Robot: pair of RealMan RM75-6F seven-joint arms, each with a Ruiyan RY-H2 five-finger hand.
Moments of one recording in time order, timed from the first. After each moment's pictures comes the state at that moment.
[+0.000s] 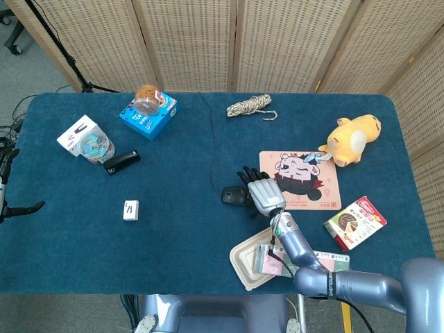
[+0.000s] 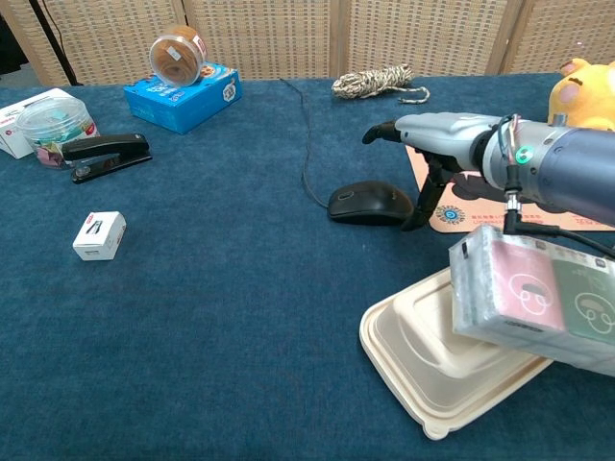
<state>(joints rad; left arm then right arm) -0.31 -0.96 -0.15 -1.74 1.11 1.27 -0.14 0.88 -1.62 0.23 -1.51 -0.72 0.94 -0.61</state>
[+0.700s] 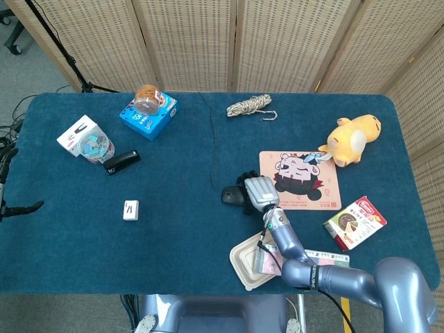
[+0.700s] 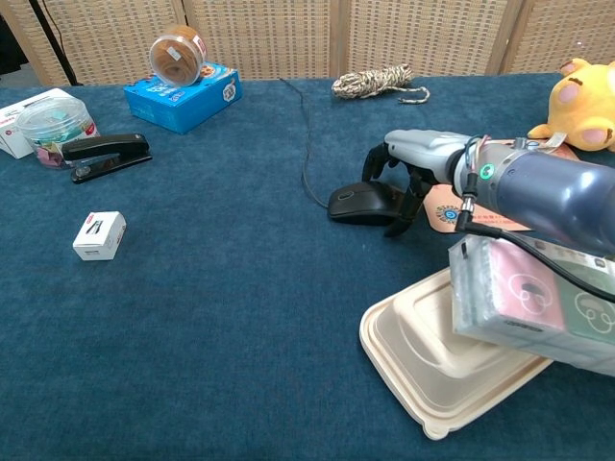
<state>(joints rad) -0.29 -0.95 -0.18 -1.73 1.11 1.24 -0.15 0.91 -1.75 0.24 -1.29 -0.71 0.89 -0.51</state>
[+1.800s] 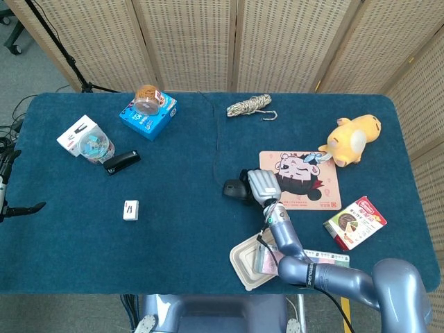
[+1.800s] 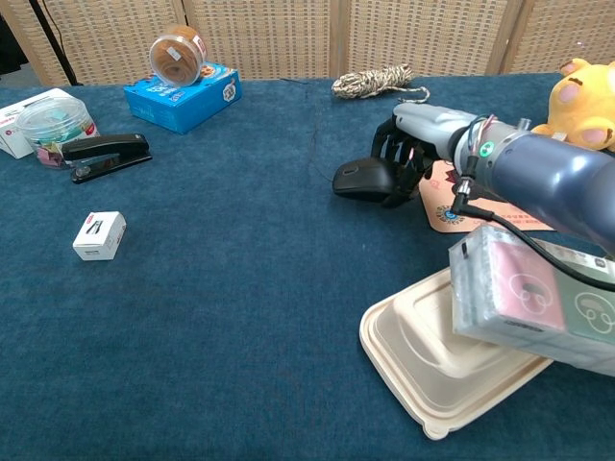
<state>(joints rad) -0.28 -0.94 -0.20 -1.73 1.12 1.19 -0.18 0.91 -1.78 0.30 -1.27 -0.70 0.97 -0.49</state>
